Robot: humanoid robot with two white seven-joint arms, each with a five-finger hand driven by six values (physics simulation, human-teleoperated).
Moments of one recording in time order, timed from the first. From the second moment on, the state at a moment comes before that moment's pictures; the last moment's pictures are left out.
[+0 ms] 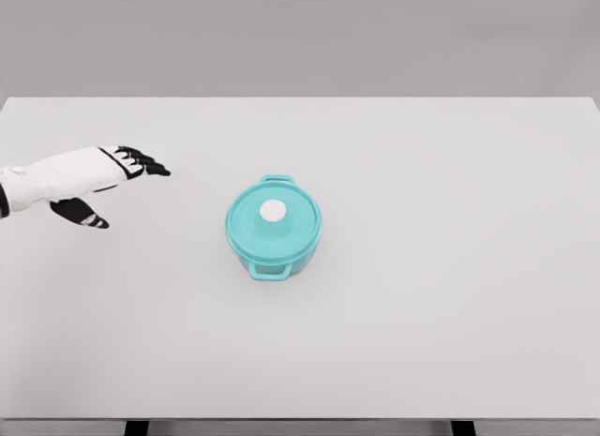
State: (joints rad) left arm -0.43 0.81 -0.33 -1.44 -0.39 -0.61 -0.61; right arm 0.03 0.00 0.75 -0.07 0.35 -0.21 0.08
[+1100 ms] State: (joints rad) left arm -0.99 0.74 -0.95 -1.62 -0.17 -0.61 -0.61; right arm 0.04 0.00 0.75 -0.07 0.35 -0.21 0.08
